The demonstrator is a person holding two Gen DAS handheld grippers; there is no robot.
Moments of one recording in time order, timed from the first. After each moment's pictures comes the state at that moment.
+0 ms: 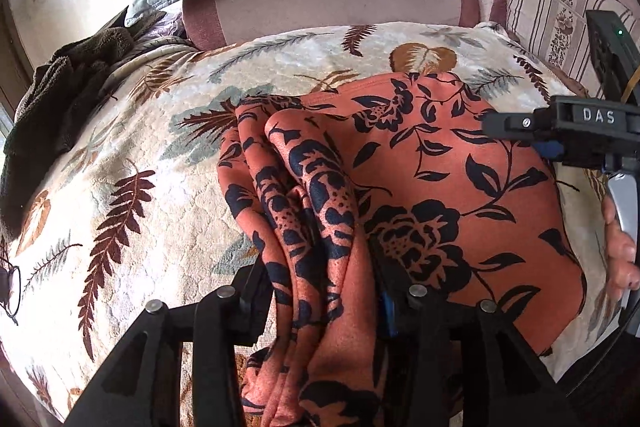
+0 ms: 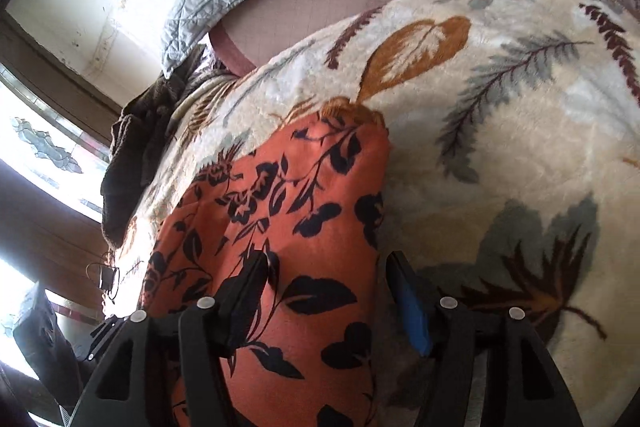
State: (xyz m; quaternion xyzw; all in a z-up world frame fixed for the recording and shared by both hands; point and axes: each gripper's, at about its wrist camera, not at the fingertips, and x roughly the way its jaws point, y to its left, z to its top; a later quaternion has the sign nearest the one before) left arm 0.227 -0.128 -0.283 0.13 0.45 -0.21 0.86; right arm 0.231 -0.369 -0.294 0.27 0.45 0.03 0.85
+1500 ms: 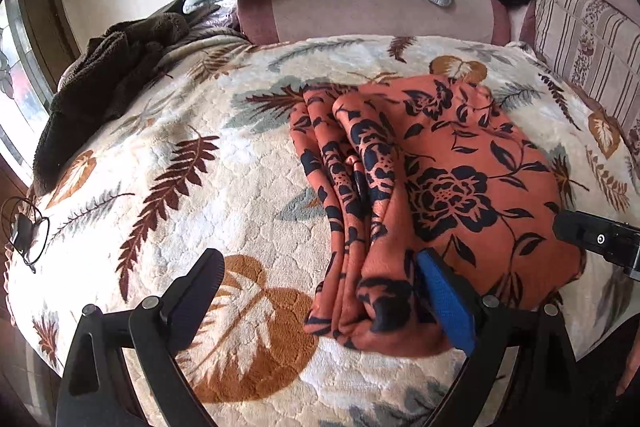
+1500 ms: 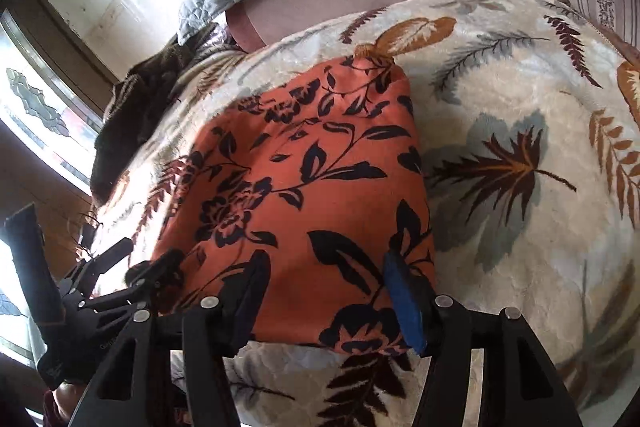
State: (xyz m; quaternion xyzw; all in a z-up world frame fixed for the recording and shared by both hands) left arm 0.188 -0.080 -0.260 0.11 0.43 -0.15 0.89; right arm 0.132 -0.283 -0.264 0.22 0.45 0.00 0.87
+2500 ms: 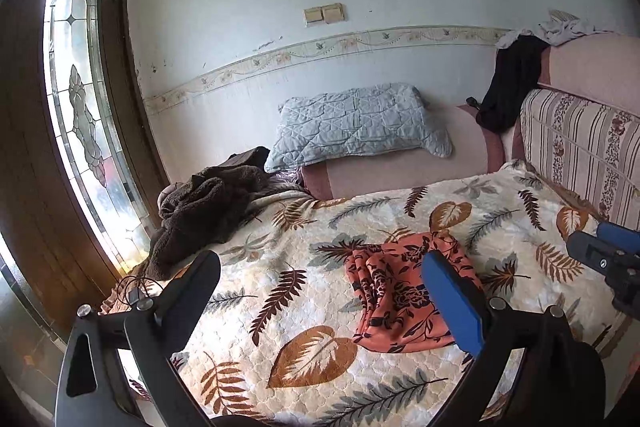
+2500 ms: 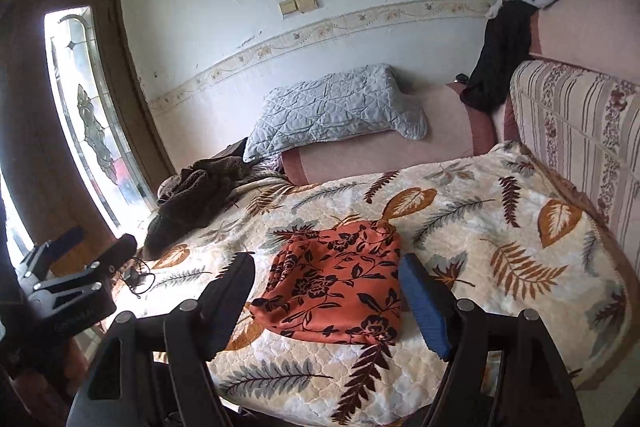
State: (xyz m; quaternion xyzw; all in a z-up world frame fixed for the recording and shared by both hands) left arm 0.026 -0.037 -0.053 0.11 0.20 -0.09 0.97; right arm -0.030 -0.236 -0.069 0.12 0.24 -0.04 0.96
